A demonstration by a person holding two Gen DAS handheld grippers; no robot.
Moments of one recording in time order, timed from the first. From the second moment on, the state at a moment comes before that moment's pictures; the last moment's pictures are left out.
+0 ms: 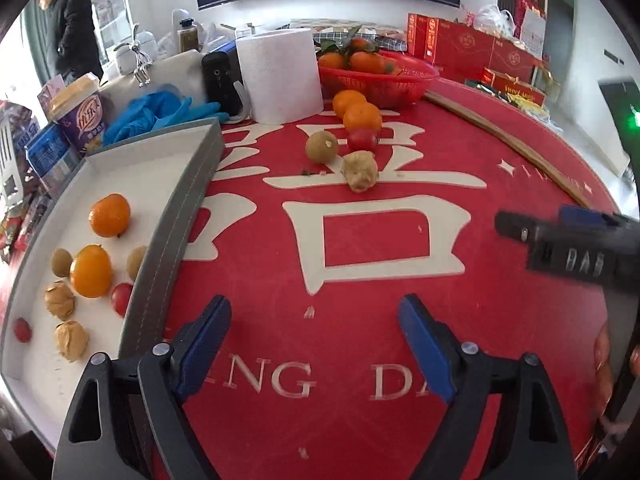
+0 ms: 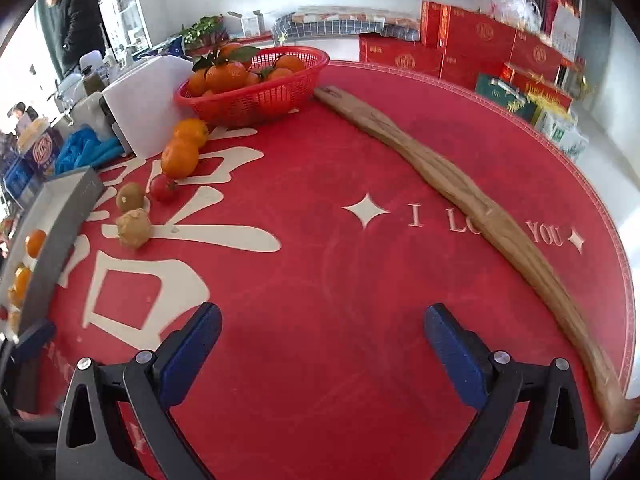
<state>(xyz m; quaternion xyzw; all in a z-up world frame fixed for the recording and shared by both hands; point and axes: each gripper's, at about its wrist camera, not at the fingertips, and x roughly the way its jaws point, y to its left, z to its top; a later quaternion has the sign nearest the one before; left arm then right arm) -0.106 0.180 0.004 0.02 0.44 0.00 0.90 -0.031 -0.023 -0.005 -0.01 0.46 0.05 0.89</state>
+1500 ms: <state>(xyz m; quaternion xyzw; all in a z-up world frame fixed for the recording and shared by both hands) -0.094 0.179 -0.001 0.00 0.46 -0.01 0.89 -0.034 -0.017 -0.004 -0.03 0.45 0.04 0.89</state>
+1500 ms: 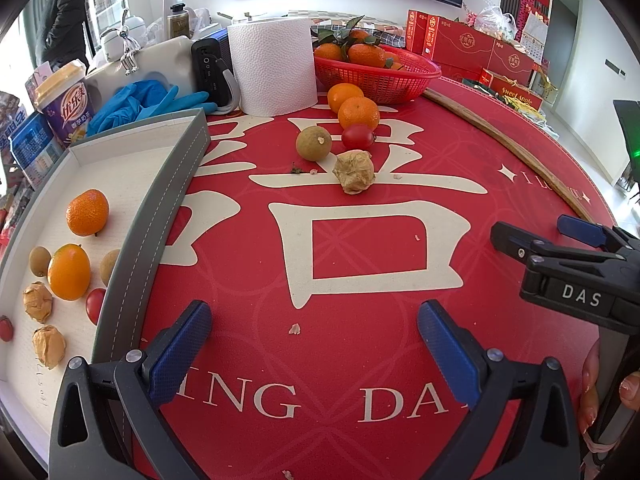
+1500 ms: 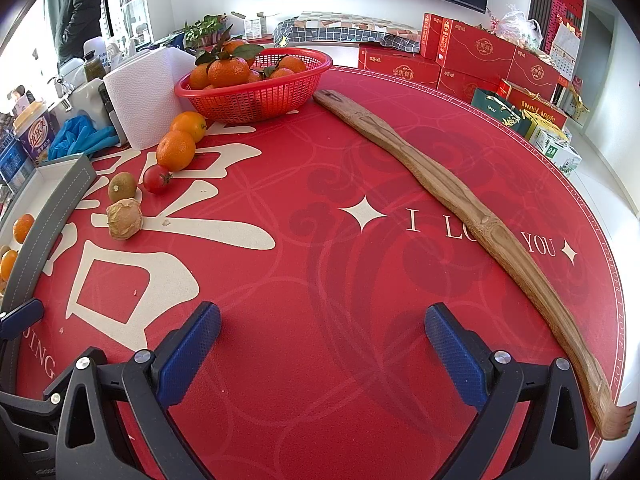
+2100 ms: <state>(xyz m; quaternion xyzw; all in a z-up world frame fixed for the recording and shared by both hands) -0.020 0.176 0.011 -0.04 0.49 -0.02 0.87 -0.035 -0.018 -0.006 -0.03 0.45 0.04 0.89</state>
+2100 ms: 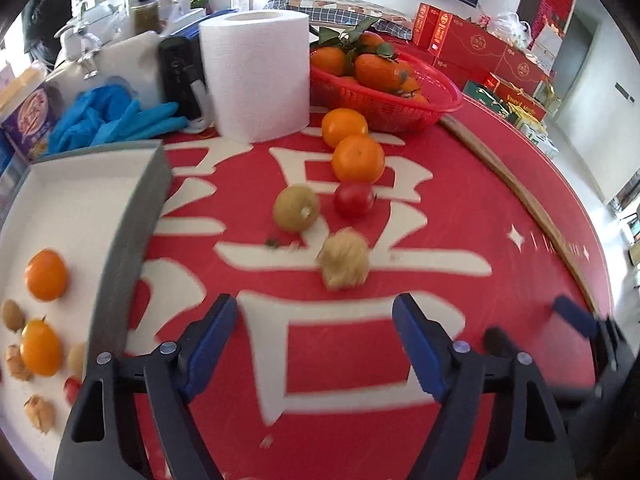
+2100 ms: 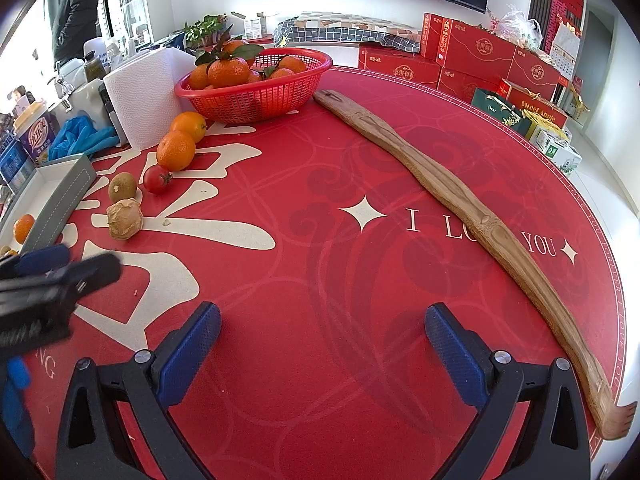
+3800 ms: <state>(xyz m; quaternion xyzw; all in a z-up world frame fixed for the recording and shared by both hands) -0.088 0.209 0.007 -0.03 0.43 0.02 0.90 0.032 0.066 -0.003 -0.04 0.44 0.19 0.87</state>
